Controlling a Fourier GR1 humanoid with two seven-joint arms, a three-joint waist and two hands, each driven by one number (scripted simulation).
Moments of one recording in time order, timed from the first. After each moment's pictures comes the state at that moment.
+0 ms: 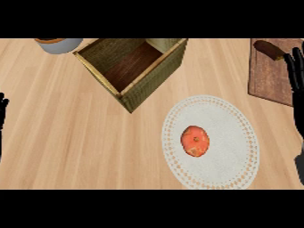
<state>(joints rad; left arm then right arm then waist) 0.03 0.60 -0.11 -1.60 0.29 0.46 -0.07 -0.21 -0.36 -0.02 -1.70 -0.21 -0.09 -0.22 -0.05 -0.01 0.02</state>
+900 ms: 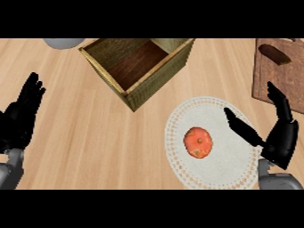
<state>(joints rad) -0.16 0.52 -0.19 -1.50 0.31 0.38 0.08 -0.07 -0.14 0.09 -1.61 0.43 -0.73 0.07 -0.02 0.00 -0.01</state>
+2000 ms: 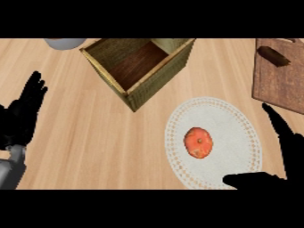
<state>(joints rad) -0.18 0.50 -0.17 -1.47 0.31 0.35 0.10 -0.04 -0.31 0.27 -2.20 0.58 0.11 1.15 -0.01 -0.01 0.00</state>
